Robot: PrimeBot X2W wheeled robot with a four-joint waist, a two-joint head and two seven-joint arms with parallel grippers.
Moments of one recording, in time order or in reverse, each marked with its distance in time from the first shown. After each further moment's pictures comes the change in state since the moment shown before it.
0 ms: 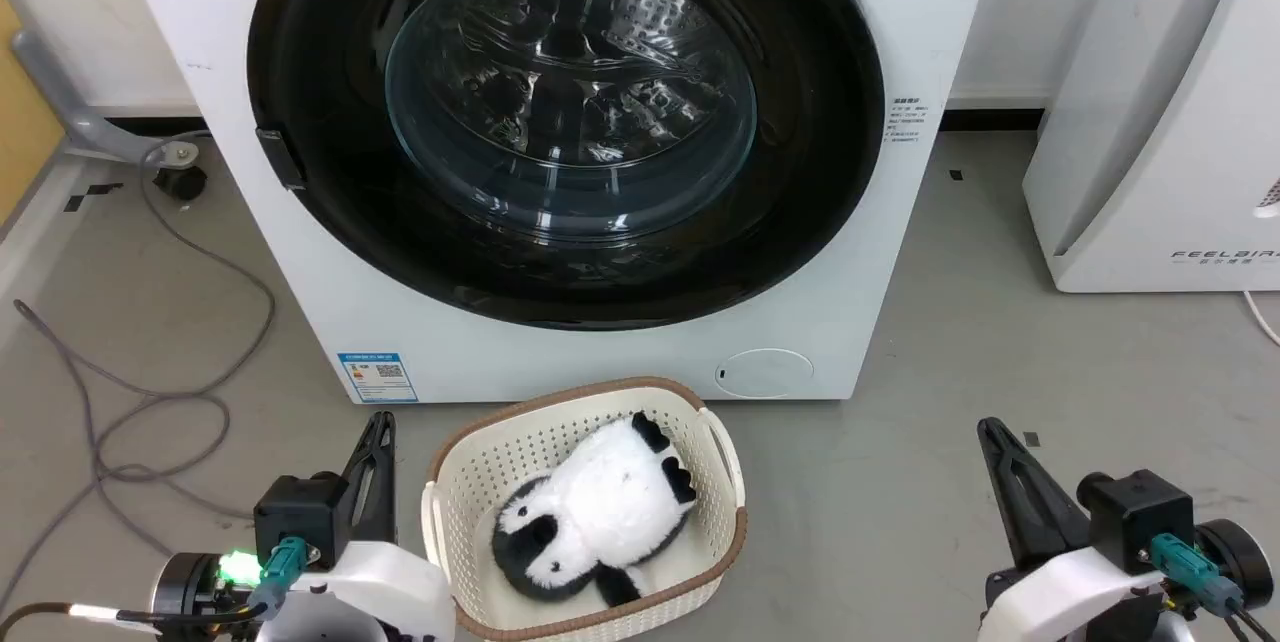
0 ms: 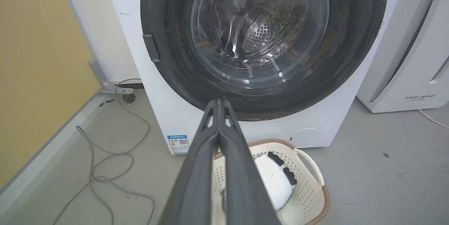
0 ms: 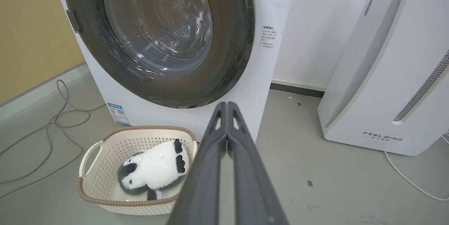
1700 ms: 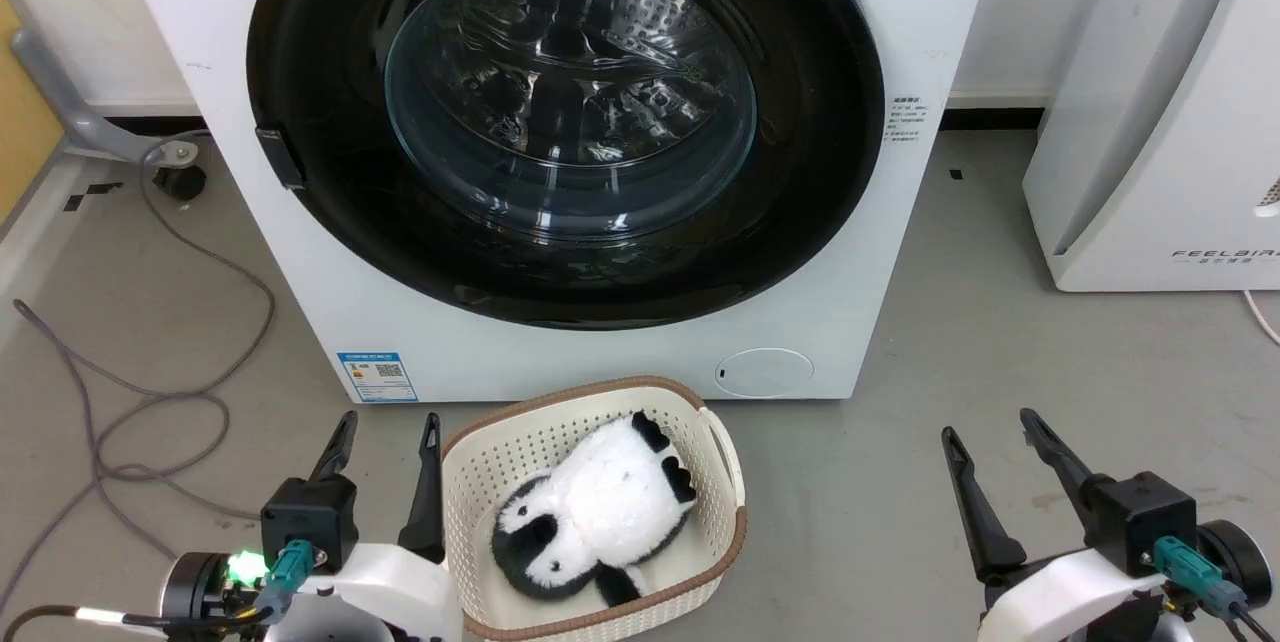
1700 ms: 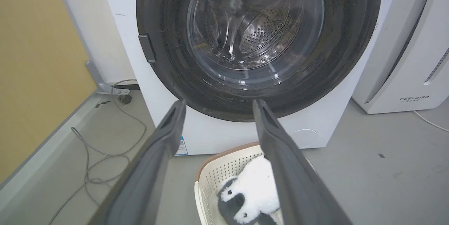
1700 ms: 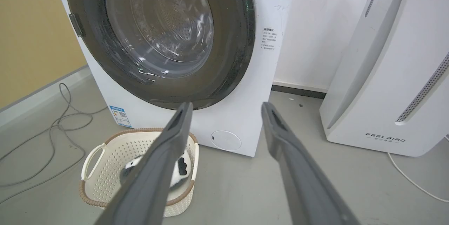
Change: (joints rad) left arm 0.000 0.000 -0.012 0.005 -0.008 0.001 -0.011; right arm 0.002 0.000 0.001 0.000 0.011 0.000 -0.011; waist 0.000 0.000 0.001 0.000
